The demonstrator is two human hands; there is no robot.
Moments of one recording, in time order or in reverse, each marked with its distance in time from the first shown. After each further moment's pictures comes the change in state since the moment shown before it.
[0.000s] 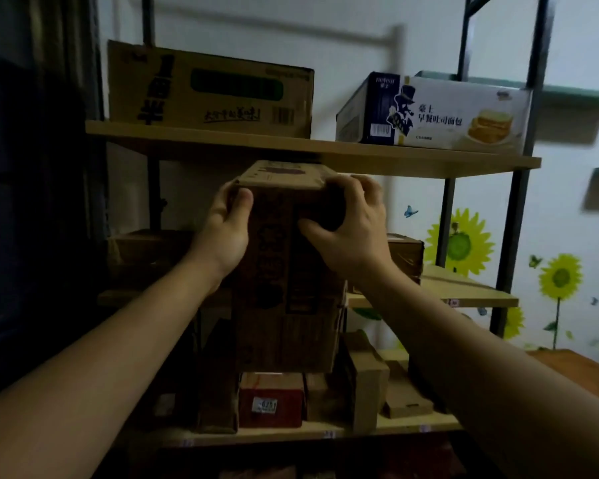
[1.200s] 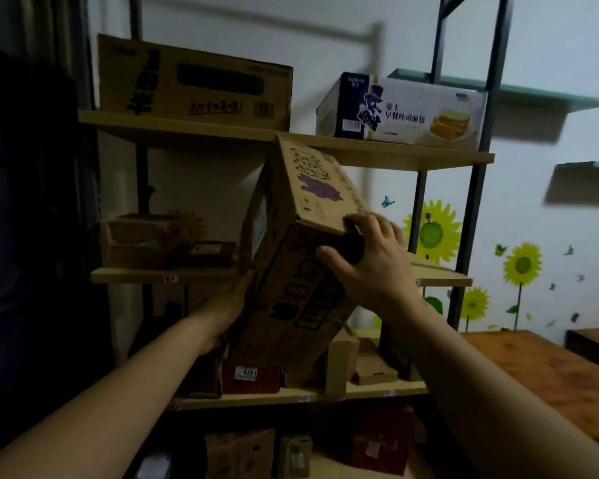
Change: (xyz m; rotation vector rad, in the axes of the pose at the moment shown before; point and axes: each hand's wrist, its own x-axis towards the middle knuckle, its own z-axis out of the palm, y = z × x) left_hand -0.085 -0.070 0.017 0.100 -0.356 -0.619; right_hand -0.083 0.009 -0.078 -0.264 -0.115 0.103
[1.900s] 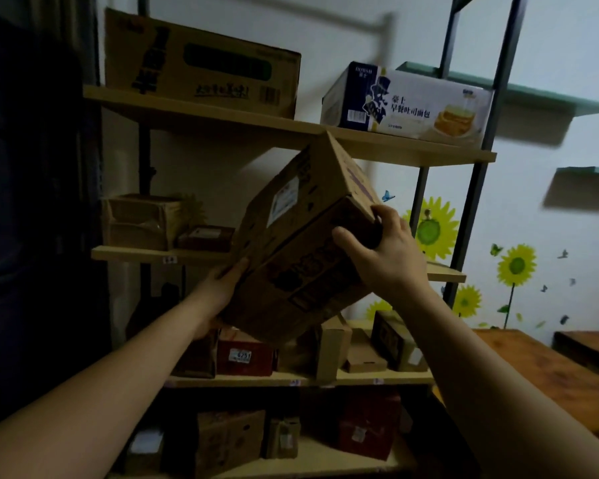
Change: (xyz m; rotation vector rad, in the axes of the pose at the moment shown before) left_hand -0.013 -0.009 0.000 -0.193 0.131 -0.036; right_hand -0.003 0.017 -0.003 0.060 -0.006 0.200
